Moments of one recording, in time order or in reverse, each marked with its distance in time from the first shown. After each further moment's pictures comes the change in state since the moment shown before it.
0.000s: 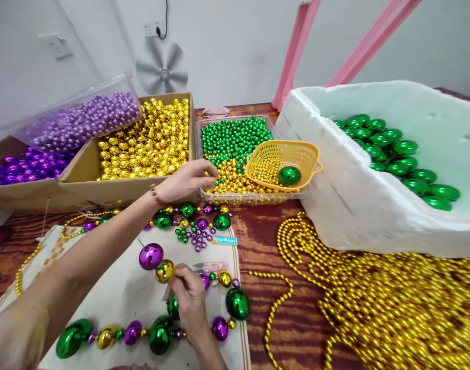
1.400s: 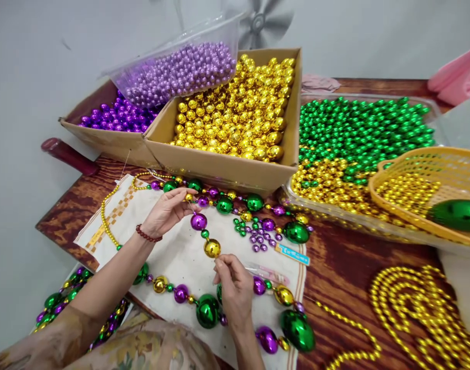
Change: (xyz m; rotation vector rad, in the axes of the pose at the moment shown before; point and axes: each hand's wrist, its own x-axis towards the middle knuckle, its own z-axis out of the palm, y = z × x) left_hand -0.214 -0.054 -0.098 -0.615 0.571 -0.095; right_hand 0.009 0.012 0.019 -0.398 -0.038 0.101
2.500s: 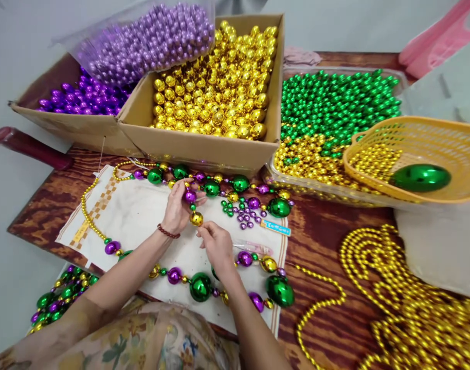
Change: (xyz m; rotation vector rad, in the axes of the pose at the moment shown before) left_hand 0.016 -0.071 0.025 -0.065 0.286 0.112; right_hand 0.043 0.012 0.020 -0.088 -0.134 0.219
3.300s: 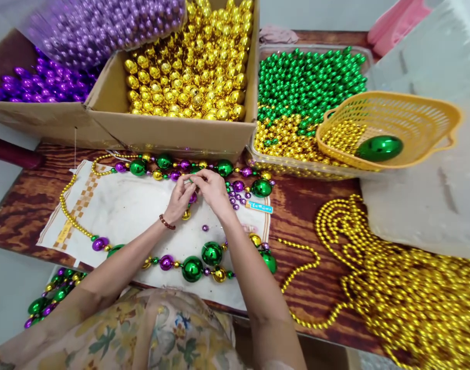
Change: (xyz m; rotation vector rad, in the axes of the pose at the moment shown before) left_hand 0.008 -0.043 -0.019 0.454 -0.310 0.100; right_hand 0.086 -0.035 -0.030 -0.078 -0.012 -0.293
